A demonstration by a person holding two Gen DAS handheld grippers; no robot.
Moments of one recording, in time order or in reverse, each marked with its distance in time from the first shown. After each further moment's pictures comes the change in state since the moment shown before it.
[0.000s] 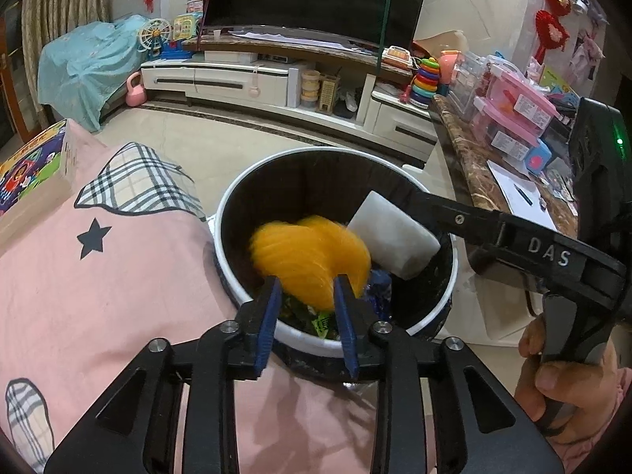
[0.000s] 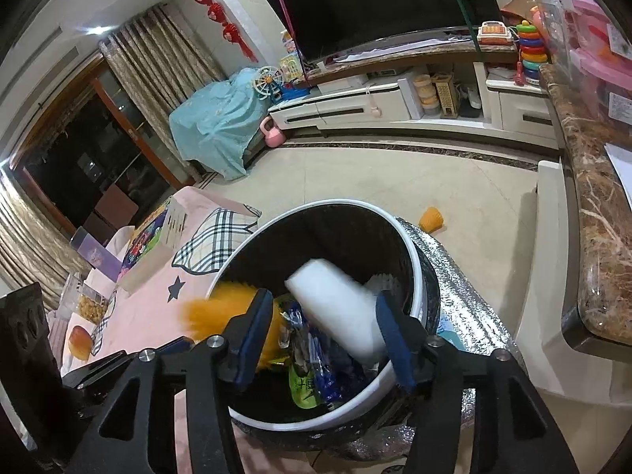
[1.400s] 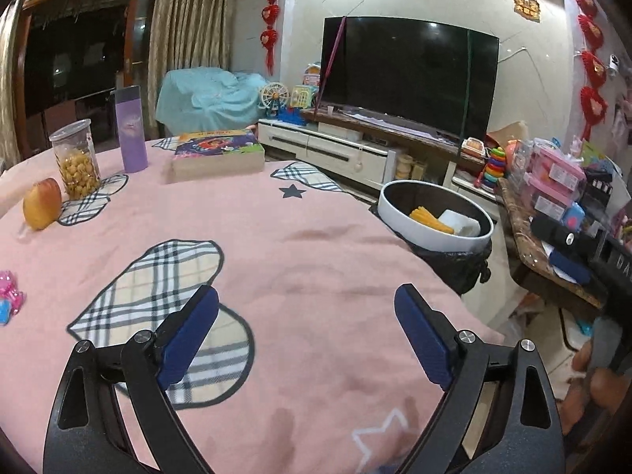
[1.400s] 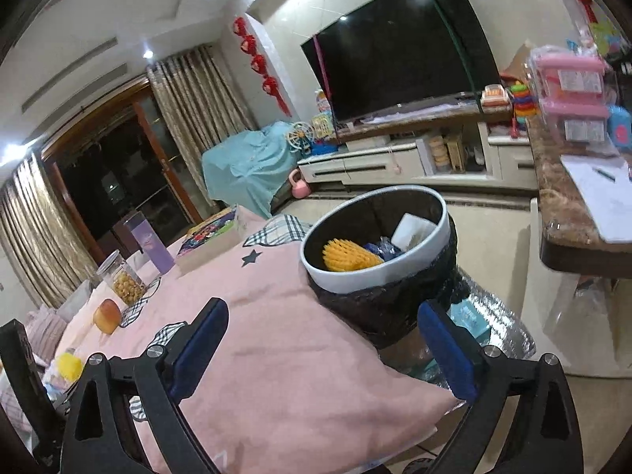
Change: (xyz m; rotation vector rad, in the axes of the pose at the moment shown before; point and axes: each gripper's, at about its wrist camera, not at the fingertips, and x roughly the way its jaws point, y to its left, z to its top) left arm -0.165 0.062 -0.177 -0.201 -0.334 0.294; right arm -0.112 0.078 -0.128 -0.101 -0.275 0.024
